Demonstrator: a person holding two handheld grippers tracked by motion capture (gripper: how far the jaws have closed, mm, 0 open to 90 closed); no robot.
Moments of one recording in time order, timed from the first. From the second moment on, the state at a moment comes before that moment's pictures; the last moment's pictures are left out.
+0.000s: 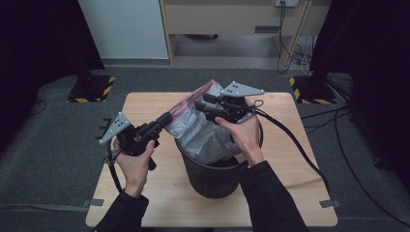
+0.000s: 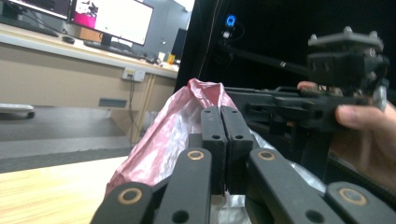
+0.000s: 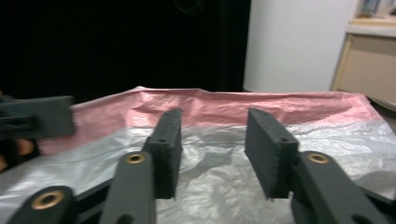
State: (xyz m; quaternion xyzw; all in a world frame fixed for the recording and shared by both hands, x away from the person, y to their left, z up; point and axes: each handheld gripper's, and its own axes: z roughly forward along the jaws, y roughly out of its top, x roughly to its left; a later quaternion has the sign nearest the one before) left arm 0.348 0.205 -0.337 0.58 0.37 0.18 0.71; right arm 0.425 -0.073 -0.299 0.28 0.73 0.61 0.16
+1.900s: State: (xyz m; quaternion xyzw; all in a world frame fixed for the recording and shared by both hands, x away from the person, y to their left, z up) left arm 0.359 0.215 -0.348 0.58 0.40 0.16 0.69; right arm 0.392 -0.141 -0.249 0.21 0.68 0.68 0.16
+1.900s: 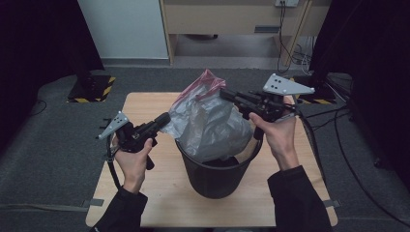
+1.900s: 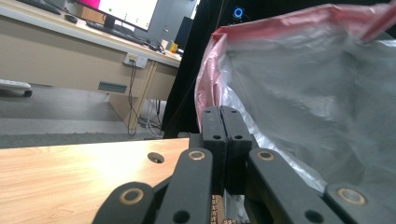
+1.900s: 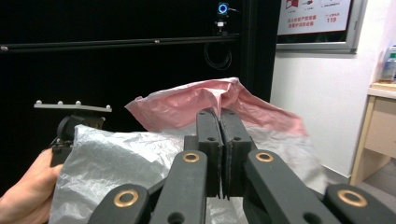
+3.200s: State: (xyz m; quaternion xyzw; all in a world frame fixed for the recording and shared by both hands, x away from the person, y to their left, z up) left arm 0.360 0.216 -0.354 0.60 0.40 0.19 0.67; right arm 0.378 -0.258 -0.349 0.30 0.63 0.68 0.21
